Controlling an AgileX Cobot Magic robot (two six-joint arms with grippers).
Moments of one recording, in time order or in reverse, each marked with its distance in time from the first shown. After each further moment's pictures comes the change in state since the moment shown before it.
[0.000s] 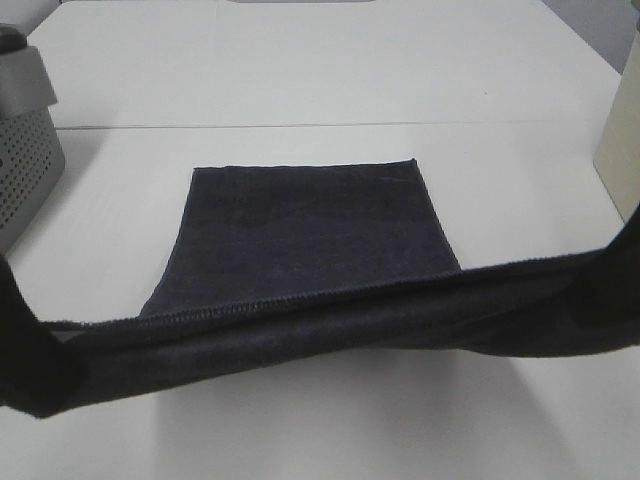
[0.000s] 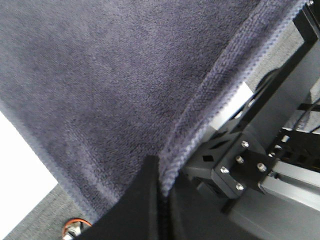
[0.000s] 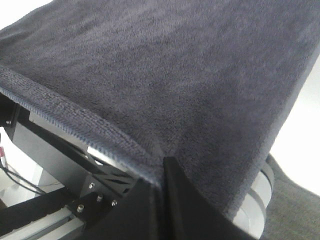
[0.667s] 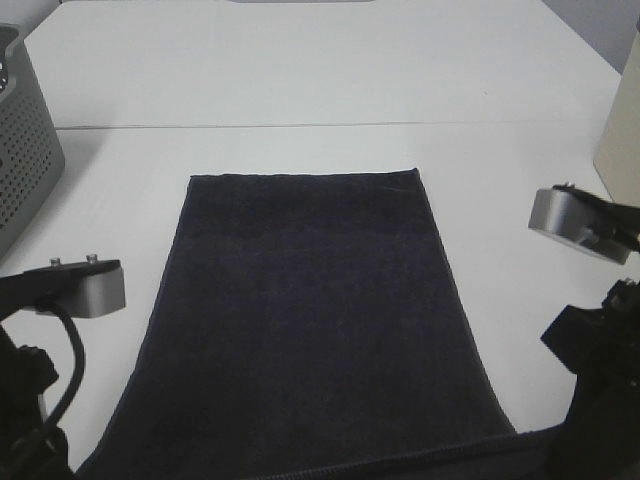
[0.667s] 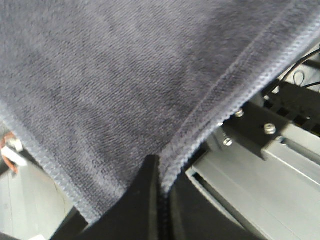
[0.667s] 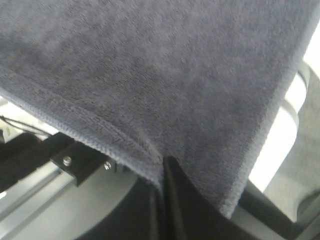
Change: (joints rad) left arm 0.000 0.212 0.210 -0.116 -0.018 0.004; right arm 0.000 0.246 0.220 0.044 -0.003 -0.042
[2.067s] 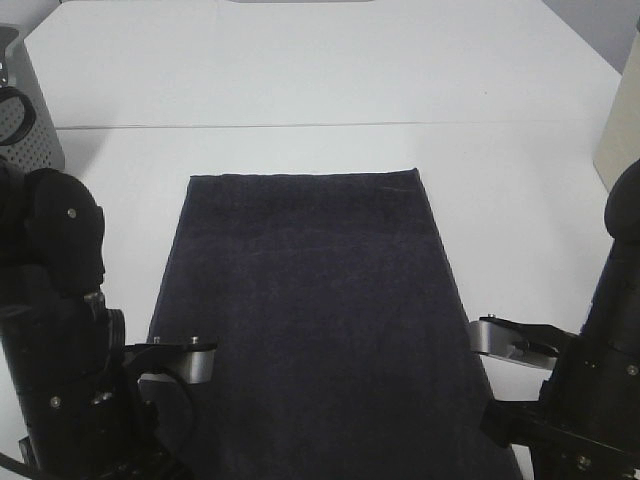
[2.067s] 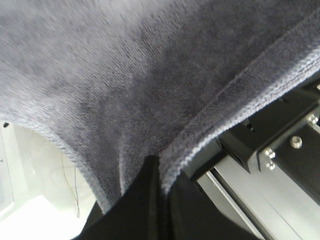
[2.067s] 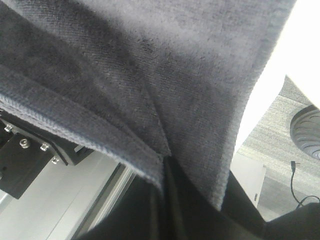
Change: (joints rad) left arm 0.000 0.478 -0.078 -0.050 -0.076 0.170; right arm -0.004 0.493 0.043 -0.027 -0.141 -0.146
